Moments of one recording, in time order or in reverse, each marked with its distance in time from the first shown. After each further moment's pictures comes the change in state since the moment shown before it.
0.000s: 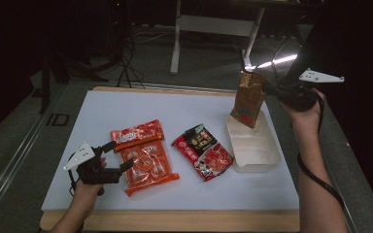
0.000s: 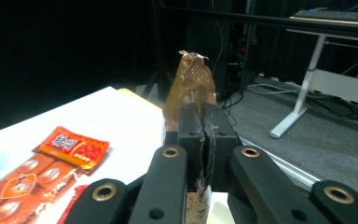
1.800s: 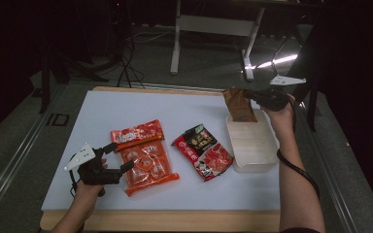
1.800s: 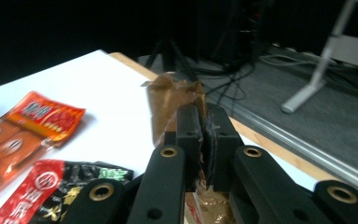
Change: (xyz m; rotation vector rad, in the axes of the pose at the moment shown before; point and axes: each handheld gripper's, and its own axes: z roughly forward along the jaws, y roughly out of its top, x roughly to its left) left arm 0.003 -0.007 0.002 0.007 -0.013 -0.020; right arm -0.036 -0.051 0.075 0.115 0.048 0.014
